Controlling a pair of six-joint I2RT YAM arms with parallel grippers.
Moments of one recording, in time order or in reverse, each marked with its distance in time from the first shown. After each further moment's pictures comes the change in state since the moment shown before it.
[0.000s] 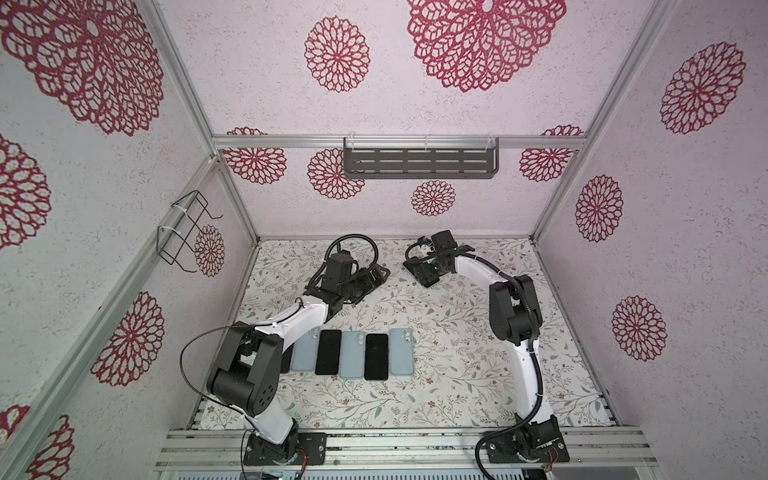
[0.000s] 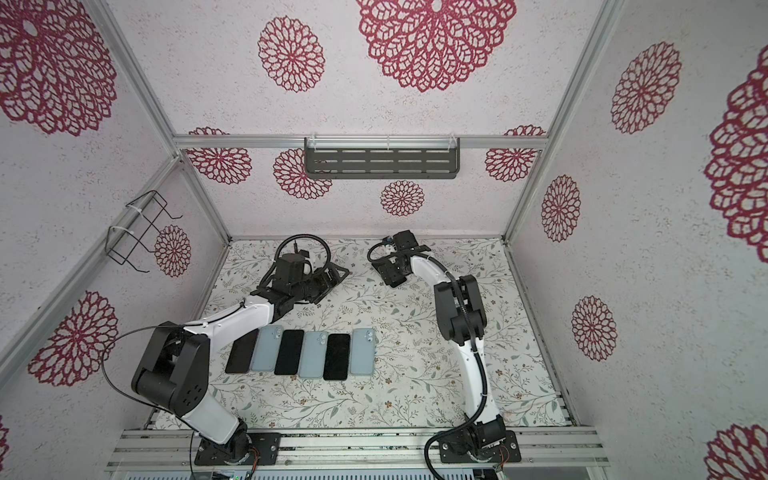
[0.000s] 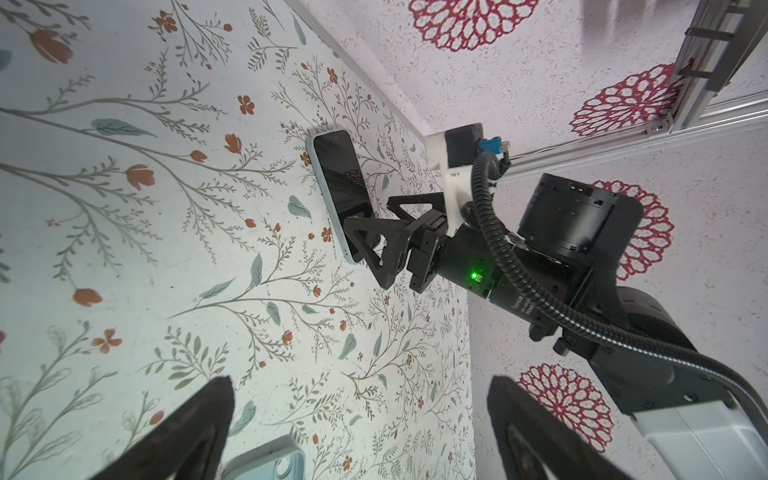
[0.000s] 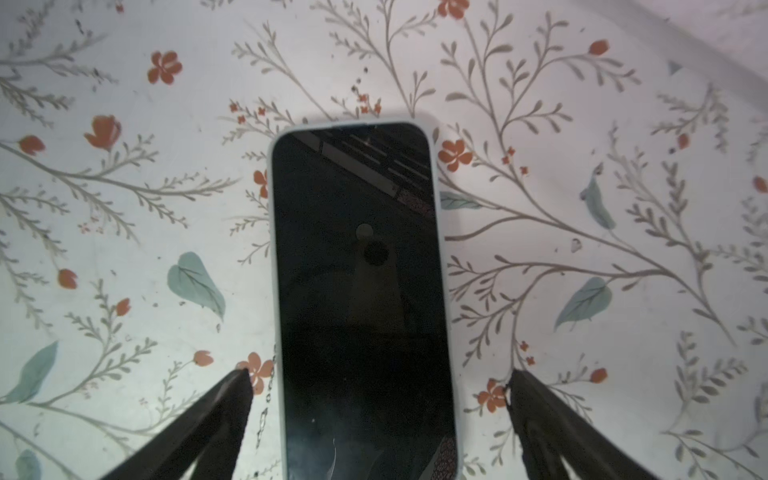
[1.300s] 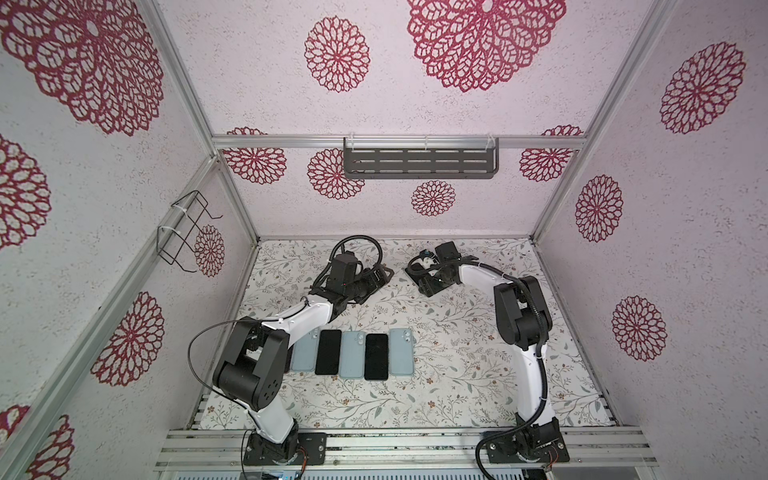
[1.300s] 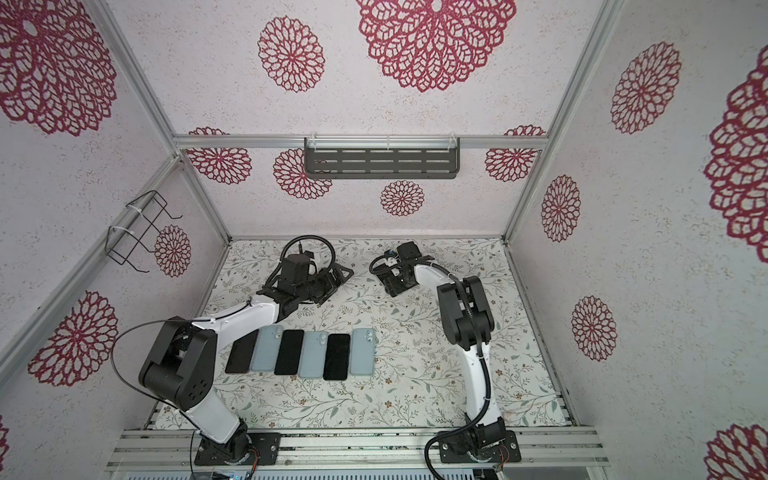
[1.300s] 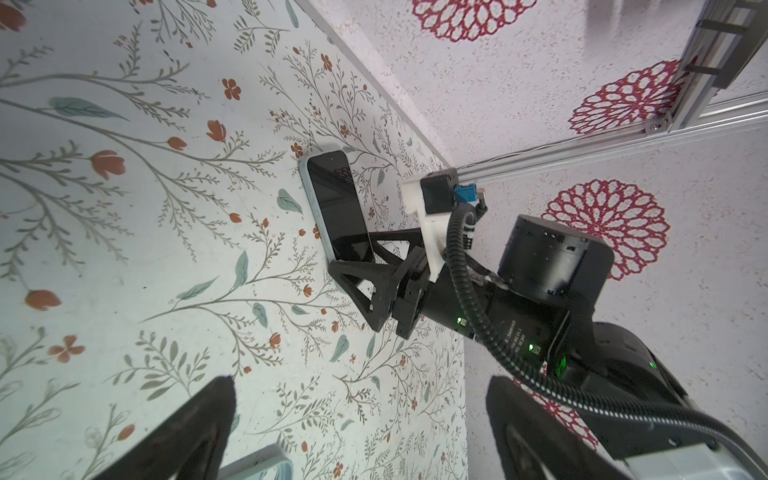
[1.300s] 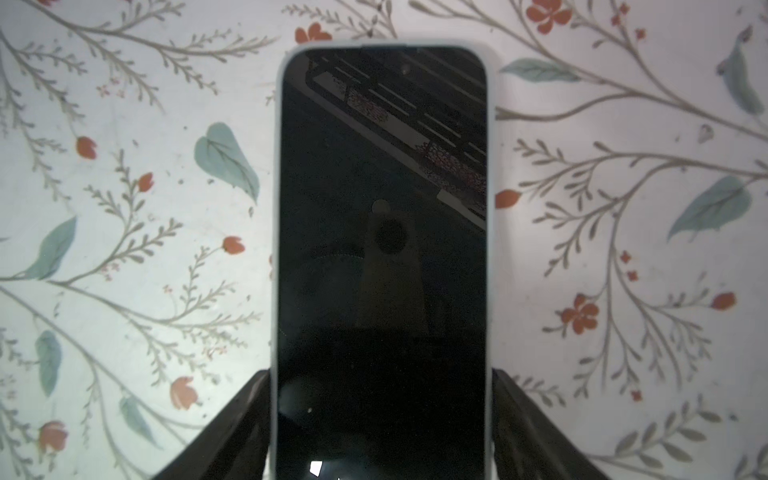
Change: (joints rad) left arm -0.027 0.057 0.016 0.048 0.002 -0.043; right arm 0.002 -0.149 -0.314 0.103 -0.068 -0.014
